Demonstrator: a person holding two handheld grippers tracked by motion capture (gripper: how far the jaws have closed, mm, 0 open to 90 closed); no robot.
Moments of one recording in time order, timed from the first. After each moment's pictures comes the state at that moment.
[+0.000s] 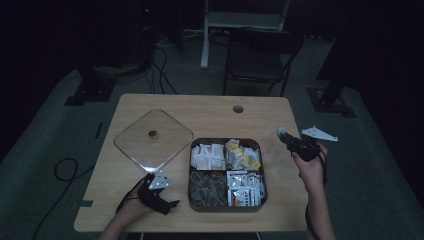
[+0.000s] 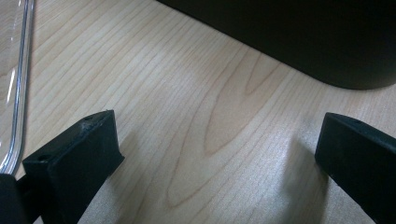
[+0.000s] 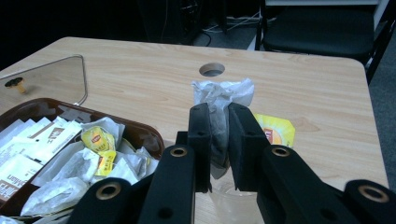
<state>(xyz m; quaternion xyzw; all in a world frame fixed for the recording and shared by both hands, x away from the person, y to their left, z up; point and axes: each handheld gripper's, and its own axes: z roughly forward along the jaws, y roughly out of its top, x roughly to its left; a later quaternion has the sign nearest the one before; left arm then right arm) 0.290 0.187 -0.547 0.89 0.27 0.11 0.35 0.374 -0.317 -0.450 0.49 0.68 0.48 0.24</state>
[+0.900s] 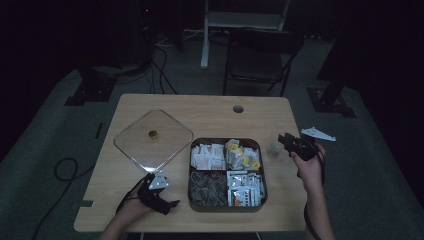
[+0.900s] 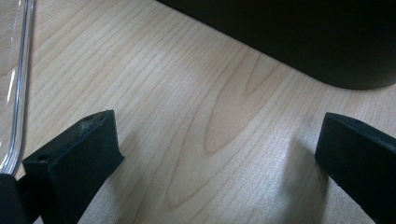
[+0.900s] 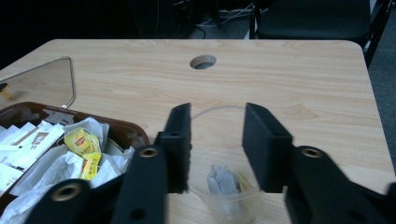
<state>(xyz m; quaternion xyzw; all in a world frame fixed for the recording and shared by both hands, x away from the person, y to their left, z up) 0.290 0.187 -0.547 0.89 0.27 0.11 0.35 0.384 -0.321 -0.464 0.52 0.67 0.48 0.23</state>
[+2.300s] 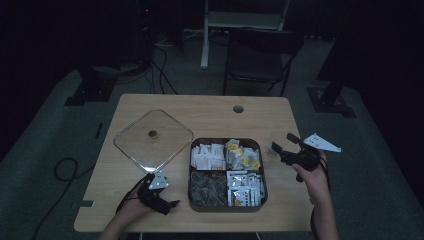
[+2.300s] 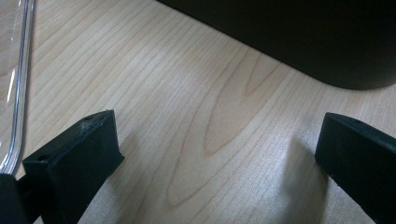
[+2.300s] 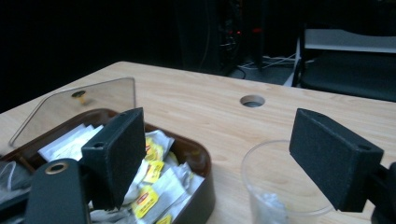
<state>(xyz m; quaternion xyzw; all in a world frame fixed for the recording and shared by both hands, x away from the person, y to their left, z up) 0.290 0.187 -0.547 0.89 0.27 0.11 0.35 0.349 -0.311 -0.452 0.41 0.68 0.56 0.24</state>
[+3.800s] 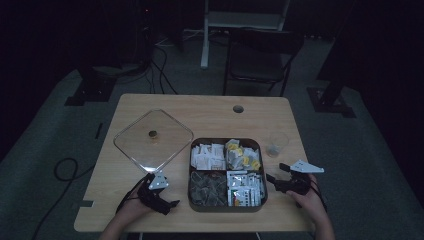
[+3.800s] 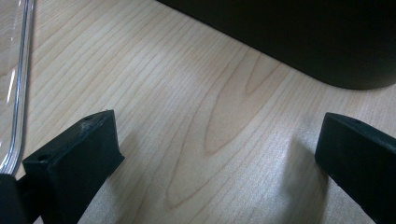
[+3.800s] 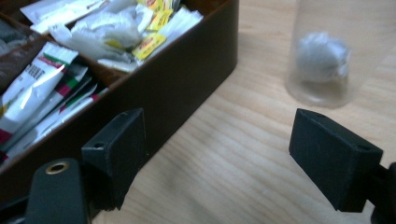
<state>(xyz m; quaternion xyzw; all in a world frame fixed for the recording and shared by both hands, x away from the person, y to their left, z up) 0.290 0.187 -0.547 0.89 0.27 0.11 0.35 0.319 -0.313 -0.544 0.41 0.76 0.47 0.17</state>
